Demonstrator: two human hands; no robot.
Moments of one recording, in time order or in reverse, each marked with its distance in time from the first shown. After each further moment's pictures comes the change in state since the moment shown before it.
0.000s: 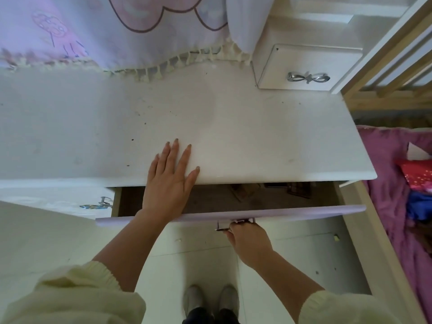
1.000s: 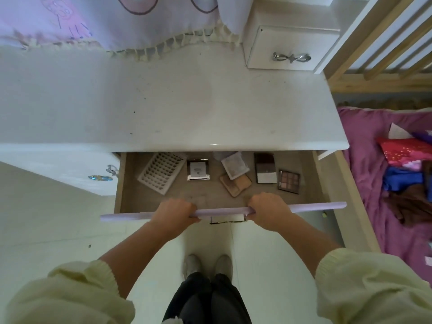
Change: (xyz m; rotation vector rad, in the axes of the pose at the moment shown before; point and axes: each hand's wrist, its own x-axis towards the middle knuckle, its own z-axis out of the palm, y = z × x) left_hand -0.108 0.041 -0.001 0.118 -0.538 0.221; right_hand -0.065 0.044 -0.047 -0.089 -0.233 0.002
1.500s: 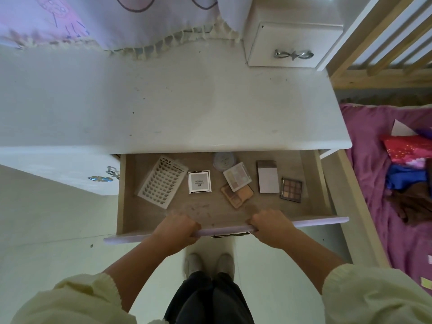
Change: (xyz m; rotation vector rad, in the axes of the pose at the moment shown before) left_hand -0.012 0.005 0.028 0.006 -0.084 0.132; right_hand -0.013 -0.003 0.030 -0.052 -0.108 -0.100
